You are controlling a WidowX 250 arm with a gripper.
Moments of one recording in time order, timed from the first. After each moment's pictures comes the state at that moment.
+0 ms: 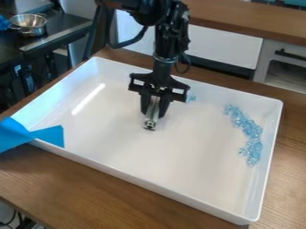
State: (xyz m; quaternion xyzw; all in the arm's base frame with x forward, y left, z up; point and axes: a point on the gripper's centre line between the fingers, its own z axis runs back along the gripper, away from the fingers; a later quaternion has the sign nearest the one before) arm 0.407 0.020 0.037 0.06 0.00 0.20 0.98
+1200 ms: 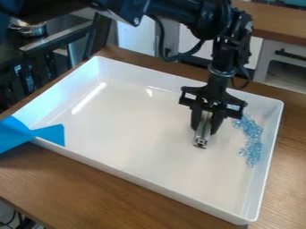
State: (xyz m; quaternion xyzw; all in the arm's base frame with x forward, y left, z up) arm 0.406 -0.089 0.036 0.03 0.02 0.12 0.99
